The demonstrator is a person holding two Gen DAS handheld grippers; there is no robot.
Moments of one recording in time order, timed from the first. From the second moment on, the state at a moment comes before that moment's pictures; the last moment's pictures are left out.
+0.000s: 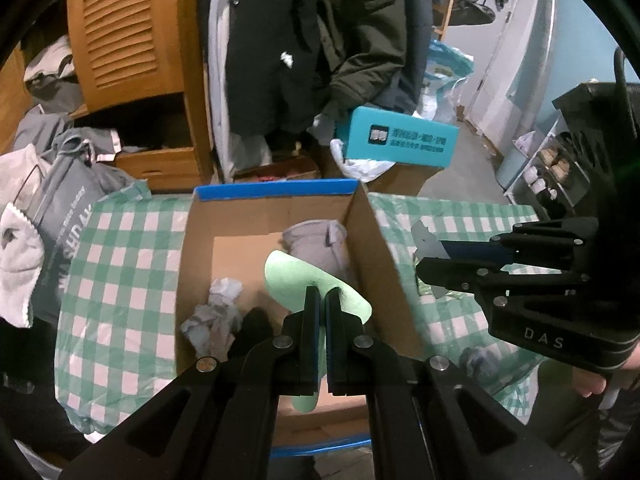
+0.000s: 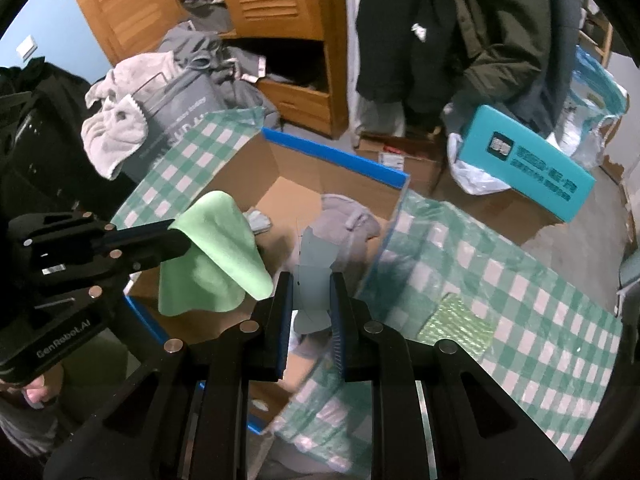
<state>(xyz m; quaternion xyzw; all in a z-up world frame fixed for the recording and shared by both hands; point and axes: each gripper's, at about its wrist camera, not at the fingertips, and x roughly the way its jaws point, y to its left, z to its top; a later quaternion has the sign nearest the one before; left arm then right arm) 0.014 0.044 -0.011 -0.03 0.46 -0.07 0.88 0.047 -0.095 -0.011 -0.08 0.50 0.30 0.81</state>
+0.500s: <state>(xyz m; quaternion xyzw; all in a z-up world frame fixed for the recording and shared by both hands) 0.021 0.066 -0.049 -0.04 0.51 -0.03 0.86 0.050 -0.064 -0.038 -0.10 0.53 0.31 0.78</state>
